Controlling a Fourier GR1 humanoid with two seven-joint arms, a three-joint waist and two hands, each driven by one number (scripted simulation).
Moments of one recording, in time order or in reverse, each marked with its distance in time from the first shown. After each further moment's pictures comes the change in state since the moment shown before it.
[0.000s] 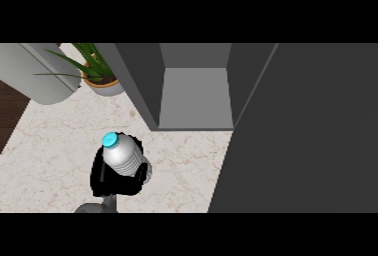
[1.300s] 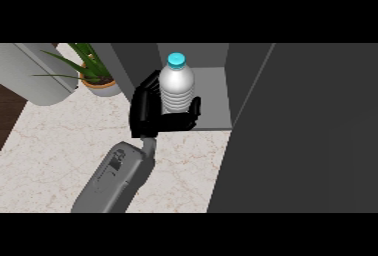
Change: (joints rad) left arm -0.492 -0.001 -0.173 0.050 -0.027 0.499 0.230; right arm -0.014 0.006 -0.021 -0.009 -0.014 0.006 0.016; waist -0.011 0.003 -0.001
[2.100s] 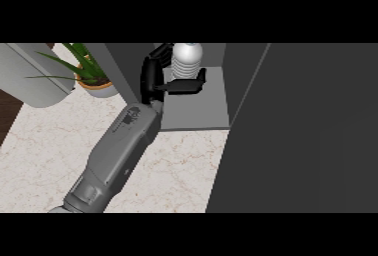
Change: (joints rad) left arm -0.344 0.000 0.145 0.502 -0.061 0.028 -0.077; right arm 0.047 -0.028 0.008 -0.002 -0.019 -0.005 -0.072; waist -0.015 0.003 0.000
